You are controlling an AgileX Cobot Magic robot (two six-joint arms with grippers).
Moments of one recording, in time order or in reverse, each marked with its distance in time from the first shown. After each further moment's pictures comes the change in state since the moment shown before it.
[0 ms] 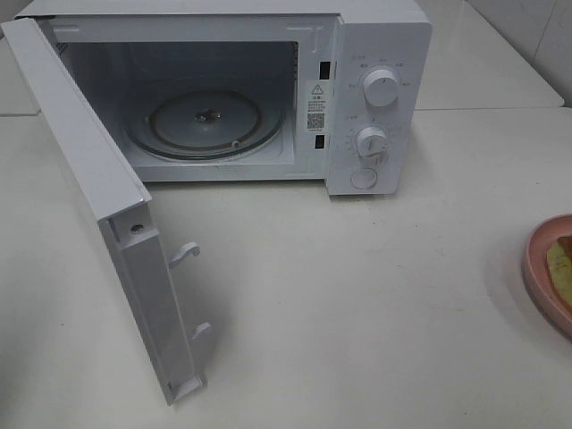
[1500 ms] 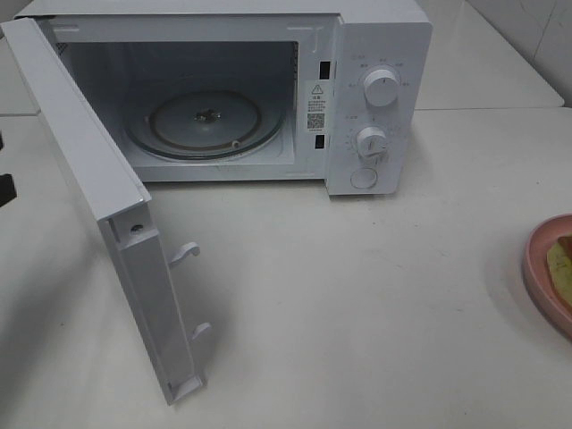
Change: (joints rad) left arm -0.079 0.933 0.262 0.396 -1.551 -0.183; right arm 0.000 0.000 0.000 0.000 0.001 0.000
